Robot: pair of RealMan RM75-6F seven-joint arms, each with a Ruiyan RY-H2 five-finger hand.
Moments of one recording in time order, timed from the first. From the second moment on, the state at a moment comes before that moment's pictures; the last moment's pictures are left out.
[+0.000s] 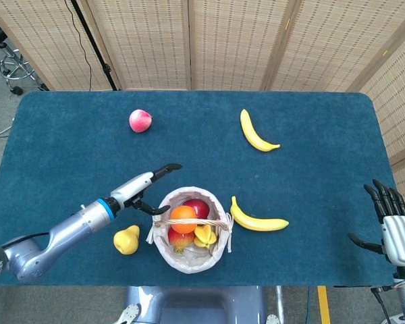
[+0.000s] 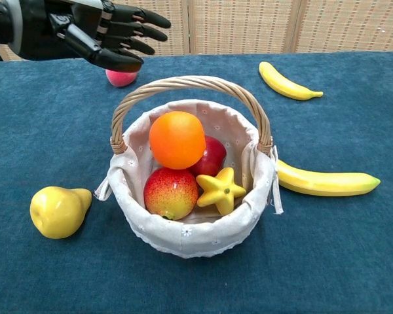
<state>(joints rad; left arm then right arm) -0.77 -1.13 -0.34 -1.82 1.31 0.54 -0.68 0.10 -1.13 0.09 -1.52 -1.53 1.51 0.24</state>
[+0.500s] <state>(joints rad) -0.46 -1.12 -0.20 -1.81 1.33 1.18 0.00 0.13 -1.15 0.08 -1.51 -1.53 1.46 0.22</state>
